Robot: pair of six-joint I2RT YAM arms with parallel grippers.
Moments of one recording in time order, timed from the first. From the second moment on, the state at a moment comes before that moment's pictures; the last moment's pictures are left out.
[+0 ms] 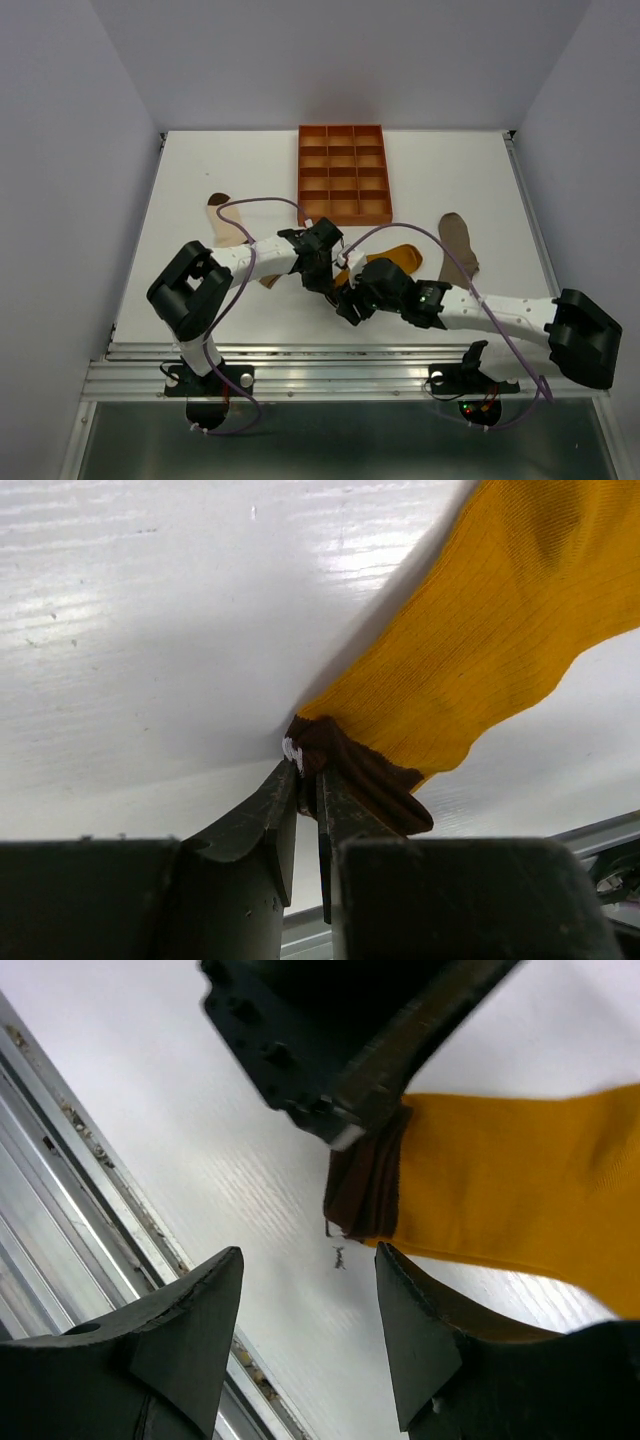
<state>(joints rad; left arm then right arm) -0.82 1.71 1.03 -0.50 0.03 -0.80 1.01 1.24 0.62 -0.04 -0.04 0.23</state>
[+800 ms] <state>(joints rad) -0.82 1.72 1.05 -0.59 0.06 -0.81 1.34 1.52 0.76 -0.02 0.47 0.05</state>
